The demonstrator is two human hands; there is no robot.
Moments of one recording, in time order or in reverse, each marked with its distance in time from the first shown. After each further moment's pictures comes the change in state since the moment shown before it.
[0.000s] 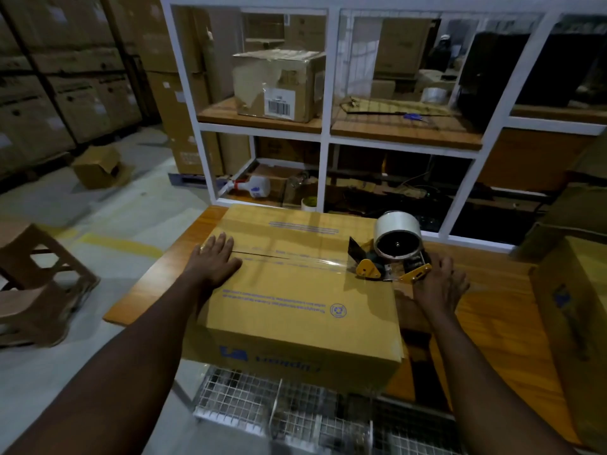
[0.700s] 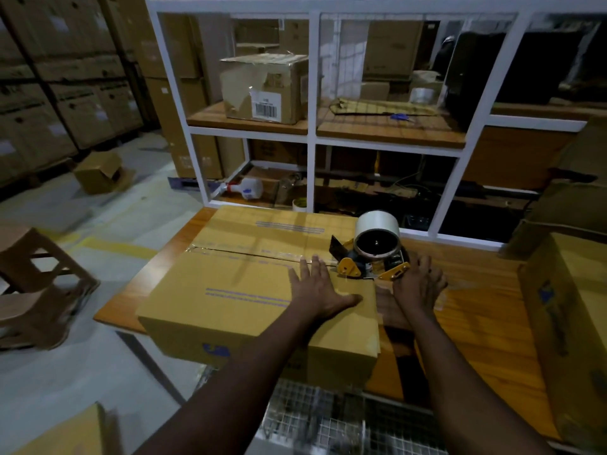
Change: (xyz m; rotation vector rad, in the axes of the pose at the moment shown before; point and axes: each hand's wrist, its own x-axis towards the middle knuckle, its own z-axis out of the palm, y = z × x) left_hand -0.059 0.264 0.024 -0.081 -0.048 0.129; right_hand -0.005 -0.002 -0.005 0.023 -0.072 -0.006
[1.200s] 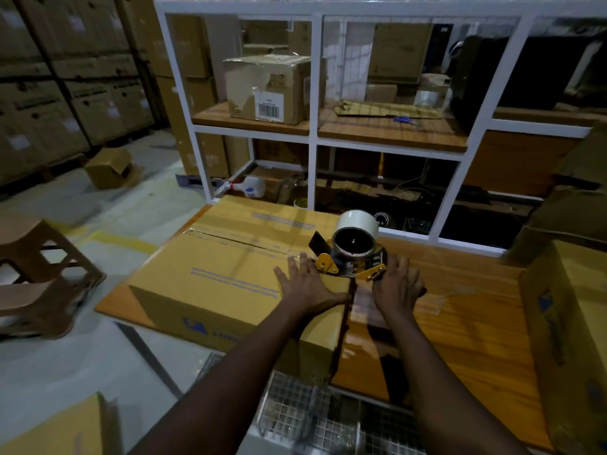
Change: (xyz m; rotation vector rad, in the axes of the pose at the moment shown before) left_hand -0.002 0.001 -0.006 -0.076 0.049 -0.089; right_hand -0.013 -0.021 -0.004 -0.010 -0.068 -0.100
